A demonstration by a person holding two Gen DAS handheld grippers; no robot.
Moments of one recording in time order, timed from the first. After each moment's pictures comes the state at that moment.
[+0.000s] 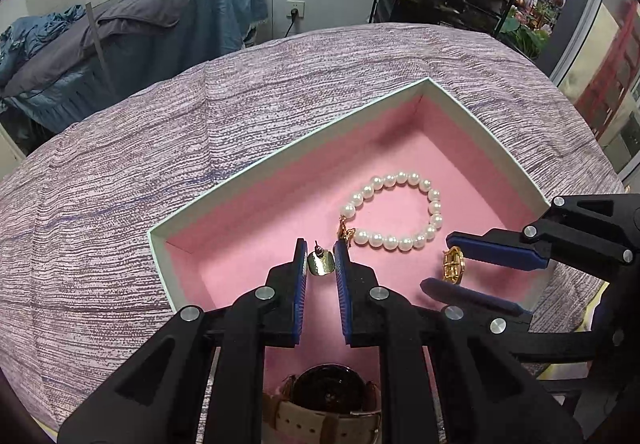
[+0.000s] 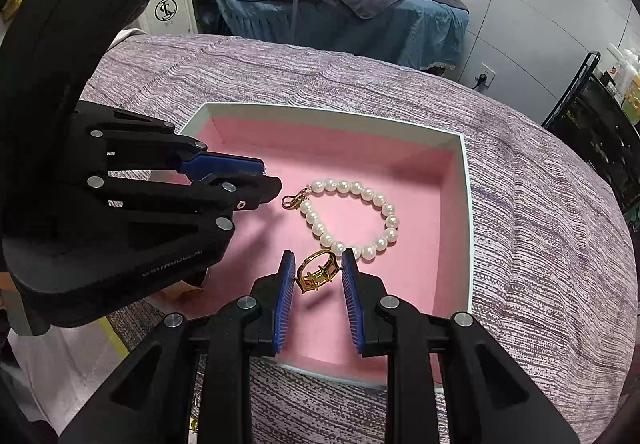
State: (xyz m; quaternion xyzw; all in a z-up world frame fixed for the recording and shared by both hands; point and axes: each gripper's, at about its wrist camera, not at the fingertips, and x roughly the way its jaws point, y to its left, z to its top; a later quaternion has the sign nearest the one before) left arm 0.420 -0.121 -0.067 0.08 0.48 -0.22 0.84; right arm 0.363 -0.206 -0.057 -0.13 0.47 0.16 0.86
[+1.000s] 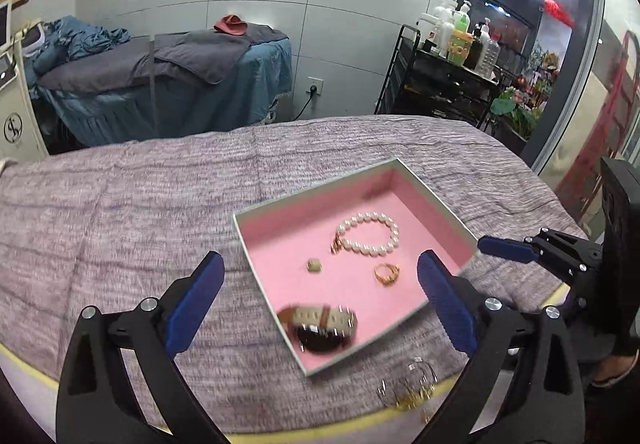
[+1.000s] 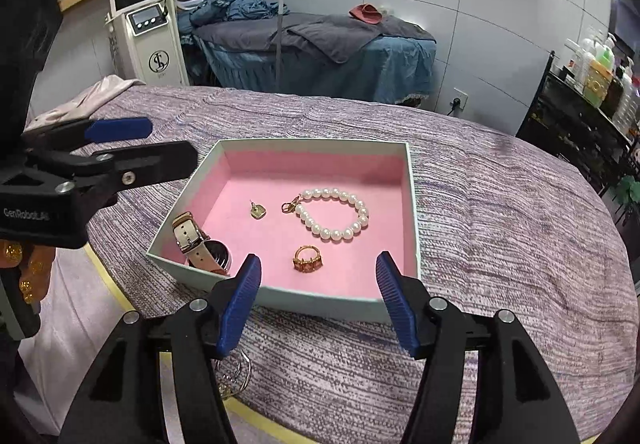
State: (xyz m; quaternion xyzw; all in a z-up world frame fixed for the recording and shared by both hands) left arm 0.326 -0.056 0.003 -0.01 0.36 -0.20 0.91; right arm 0.289 -0.243 -0.022 -0.06 0.39 0.14 0.91
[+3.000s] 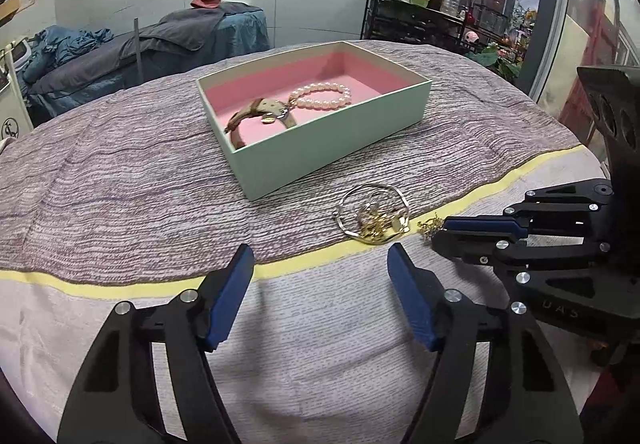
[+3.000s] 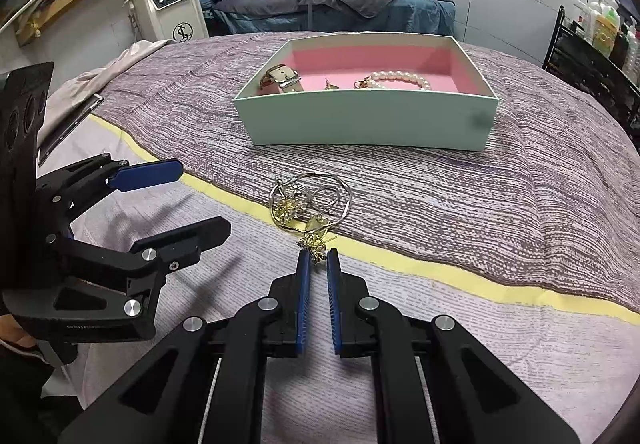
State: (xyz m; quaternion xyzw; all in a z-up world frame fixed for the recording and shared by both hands) left arm 0.214 -0.082 -0.081 0.05 0.38 -0.23 0.90; right arm 0.199 -0.214 -0.078 -0.06 0.44 0.17 0.88
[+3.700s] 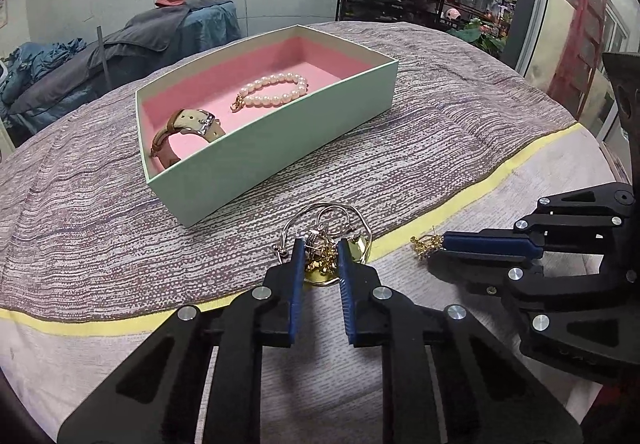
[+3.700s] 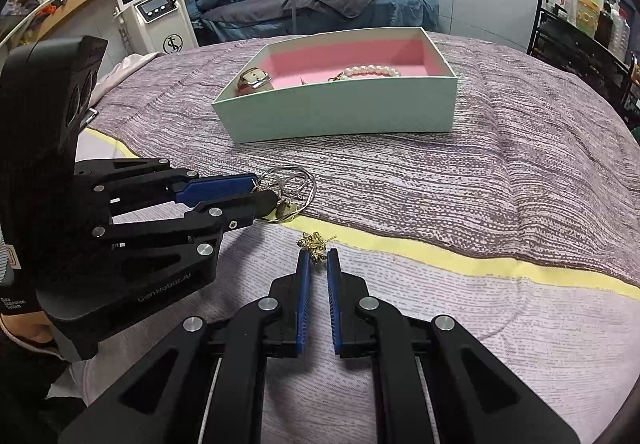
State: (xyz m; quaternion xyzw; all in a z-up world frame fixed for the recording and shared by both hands) left arm 0.231 -0.128 -0.089 0.08 0.40 -0.25 0.88; right arm 0.189 -0.236 -0.078 -0.03 0.44 0.16 0.88
